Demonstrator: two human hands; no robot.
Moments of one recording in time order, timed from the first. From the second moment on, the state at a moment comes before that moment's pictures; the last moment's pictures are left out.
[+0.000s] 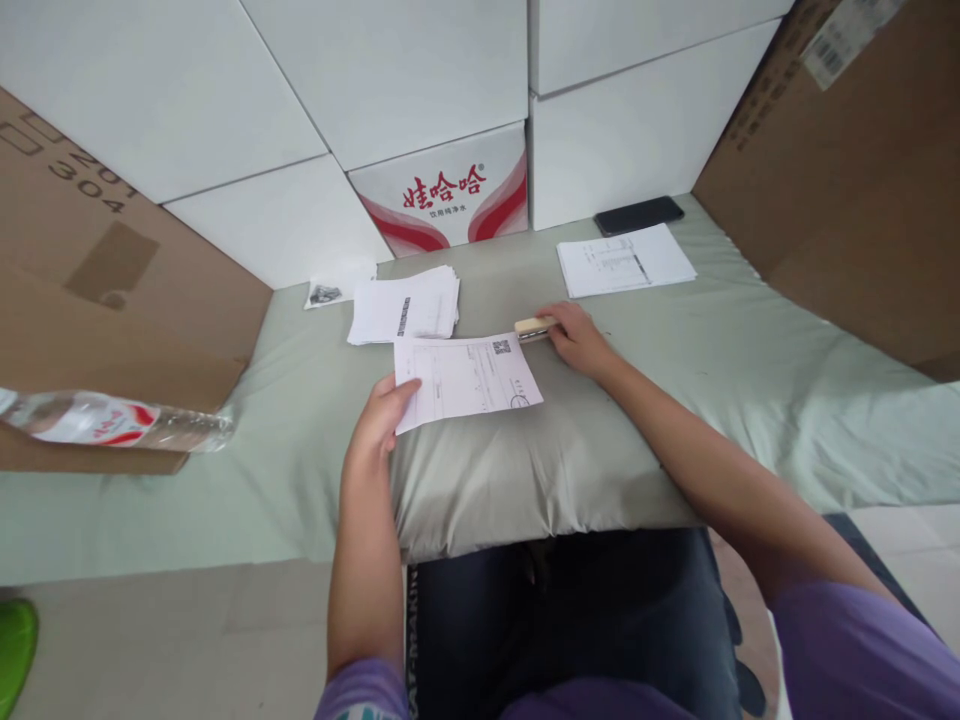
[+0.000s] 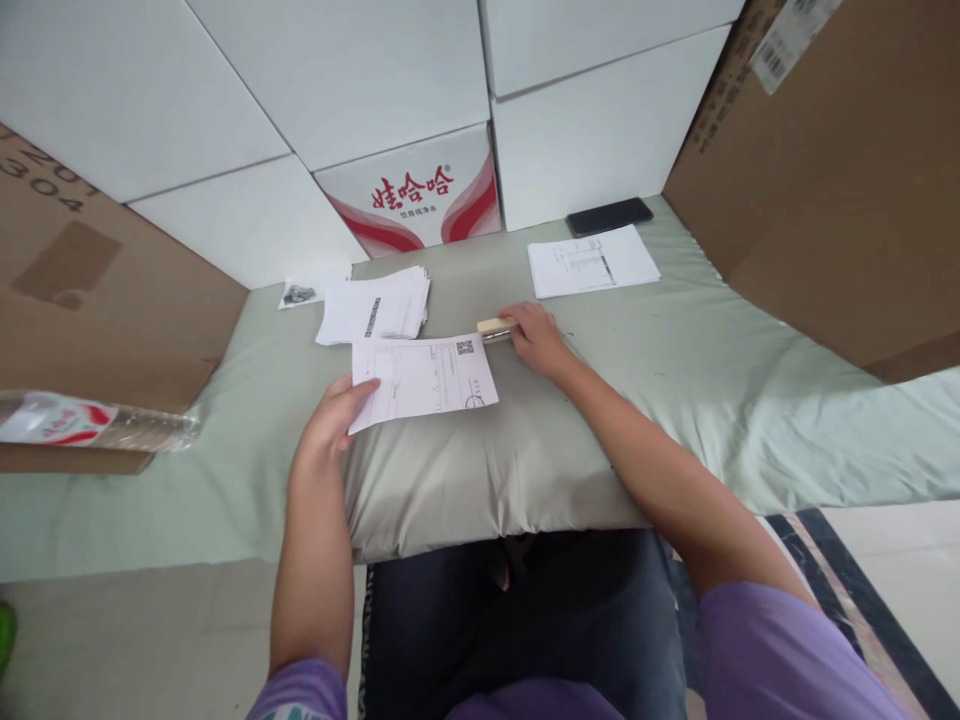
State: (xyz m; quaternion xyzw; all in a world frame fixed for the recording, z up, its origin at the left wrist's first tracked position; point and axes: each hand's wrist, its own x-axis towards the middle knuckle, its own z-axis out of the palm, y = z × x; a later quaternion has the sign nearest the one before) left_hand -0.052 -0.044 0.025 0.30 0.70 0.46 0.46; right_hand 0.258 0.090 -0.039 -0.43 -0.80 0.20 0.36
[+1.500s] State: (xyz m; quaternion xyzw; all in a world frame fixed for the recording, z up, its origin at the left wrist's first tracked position) left_hand -0.048 -0.032 -0.003 0.38 0.69 0.44 0.43; right_hand 0.185 0.143 0.011 -0.58 -0.79 0.13 0.14
